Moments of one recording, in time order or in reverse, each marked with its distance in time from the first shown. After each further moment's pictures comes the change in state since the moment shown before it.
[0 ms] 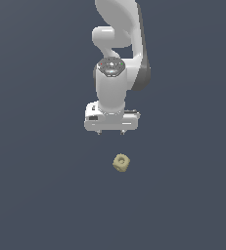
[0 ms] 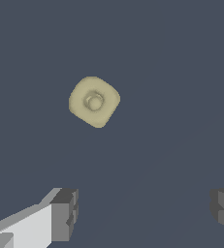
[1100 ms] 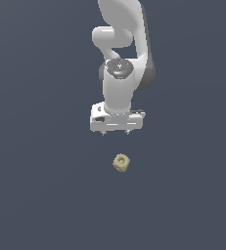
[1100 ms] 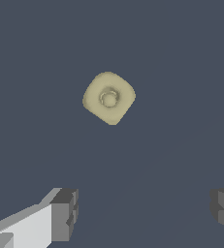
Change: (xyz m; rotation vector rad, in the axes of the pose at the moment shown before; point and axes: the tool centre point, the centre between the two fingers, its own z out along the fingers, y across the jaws) arm -0.001 -0.019 0.002 -0.002 -0.017 -0.043
